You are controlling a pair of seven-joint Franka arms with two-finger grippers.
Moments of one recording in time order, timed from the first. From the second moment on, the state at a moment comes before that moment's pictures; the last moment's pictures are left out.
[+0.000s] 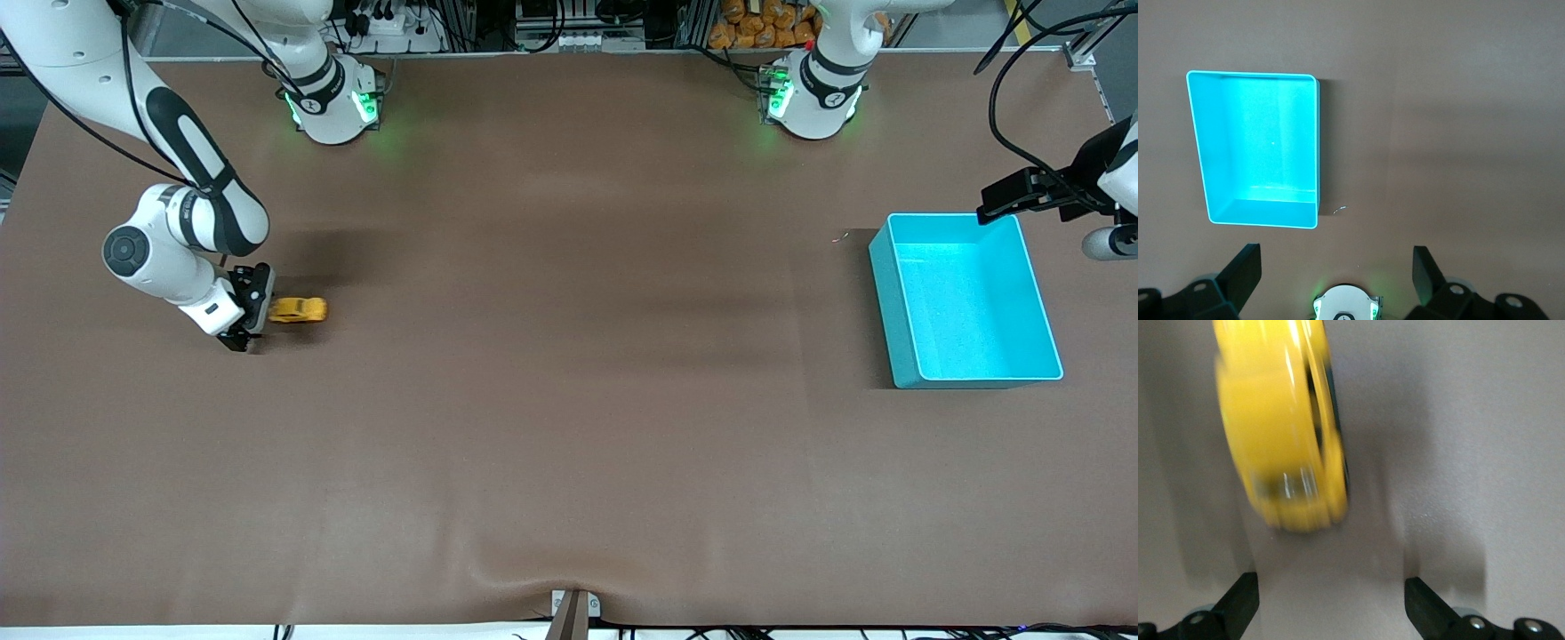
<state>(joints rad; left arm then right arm) -0.04 0.08 0.00 -1.41 0.01 1.34 -0.07 -0.23 0.38 0.03 -2.38 -0.05 2.69 -1.62</state>
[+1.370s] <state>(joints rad) -0.04 0.08 0.00 -1.41 0.01 1.34 -0.07 -0.37 0.39 0.03 -1.92 0.10 1.91 -1.58</state>
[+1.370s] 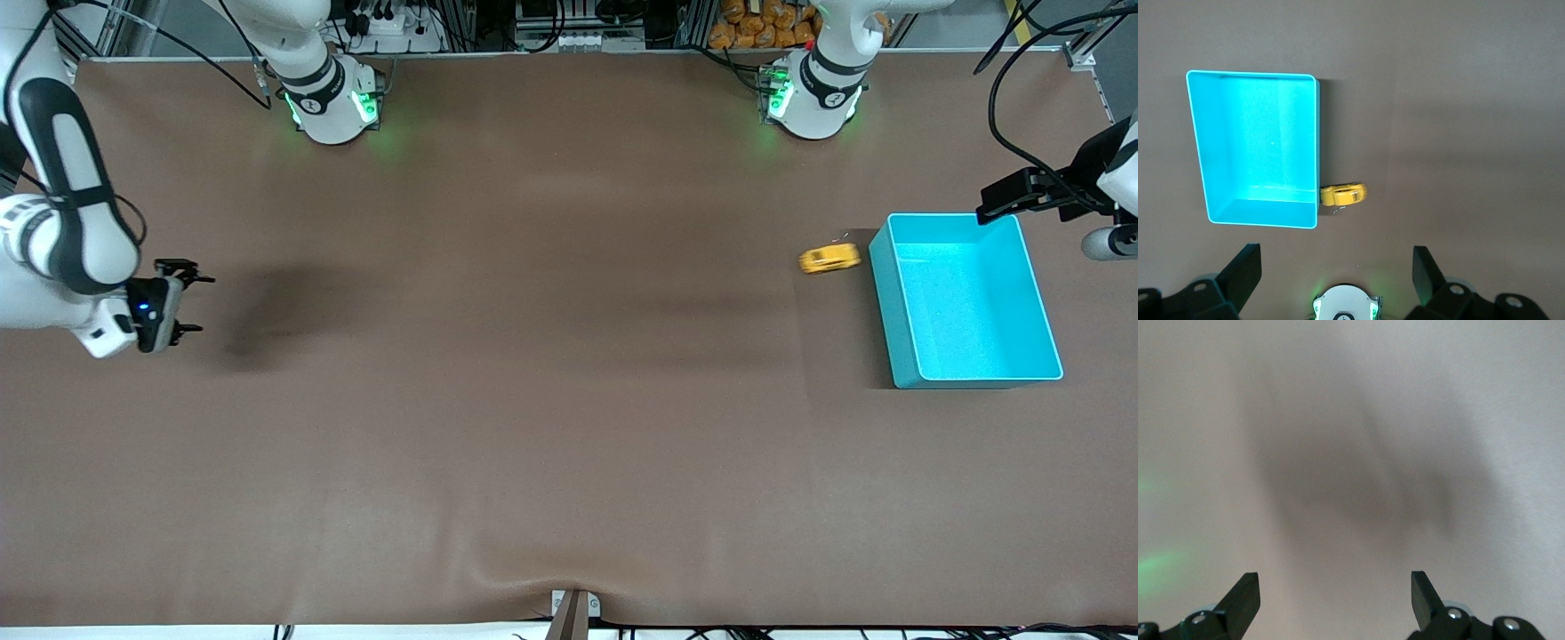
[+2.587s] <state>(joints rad) -0.04 0.12 -0.04 -2.04 0.01 1.97 -0.91 -0.13 0.37 0.05 -1.30 0.16 1.46 -0.83</state>
